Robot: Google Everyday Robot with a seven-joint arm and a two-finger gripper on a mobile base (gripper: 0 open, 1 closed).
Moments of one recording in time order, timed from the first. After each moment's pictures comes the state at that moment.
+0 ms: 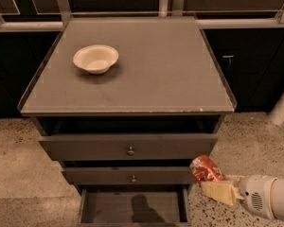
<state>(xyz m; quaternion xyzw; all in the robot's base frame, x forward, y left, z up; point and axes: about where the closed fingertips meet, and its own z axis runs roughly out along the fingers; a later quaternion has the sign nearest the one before) 0.363 -0.208 0.697 -0.12 0.90 0.28 0.32</state>
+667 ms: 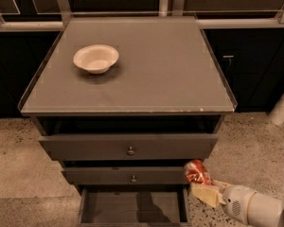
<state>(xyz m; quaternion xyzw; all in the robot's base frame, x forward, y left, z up) 0.388 -0.203 0.619 -0.07 0.87 0.31 0.37</state>
